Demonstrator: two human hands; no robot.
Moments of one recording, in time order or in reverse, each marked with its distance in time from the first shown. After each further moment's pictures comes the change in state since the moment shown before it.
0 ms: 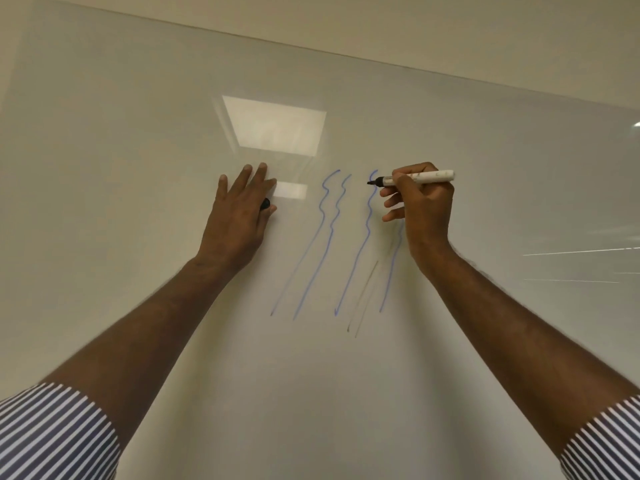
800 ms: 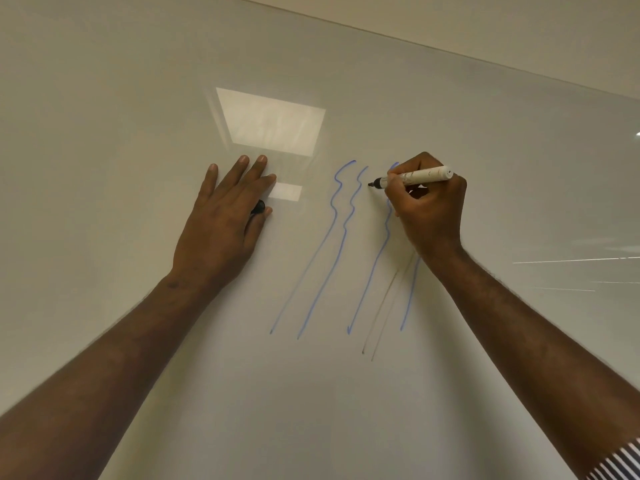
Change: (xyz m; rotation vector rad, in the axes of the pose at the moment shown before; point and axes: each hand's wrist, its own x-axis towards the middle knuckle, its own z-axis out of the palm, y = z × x) left_hand -0.011 -0.024 0.020 0.019 0.115 0.117; right_hand 0.017 0.041 0.019 -0.355 -0.069 -0.437
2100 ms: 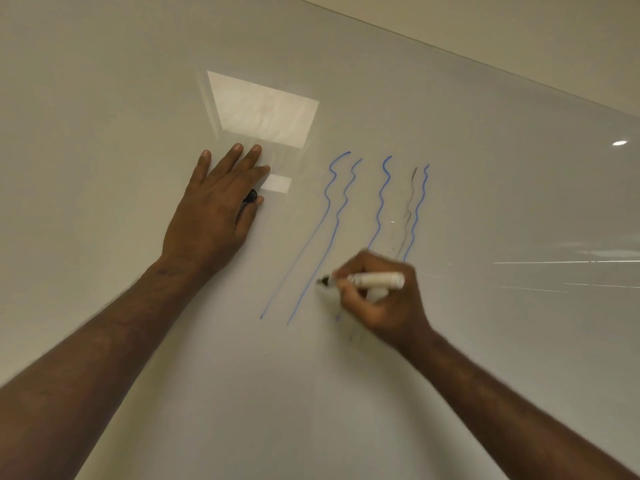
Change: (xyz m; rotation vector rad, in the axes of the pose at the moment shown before) left_hand -0.004 0.000 -0.001 -0.008 0.009 0.004; right_hand -0.111 -0.030 -0.015 0.071 -0.429 -0.103
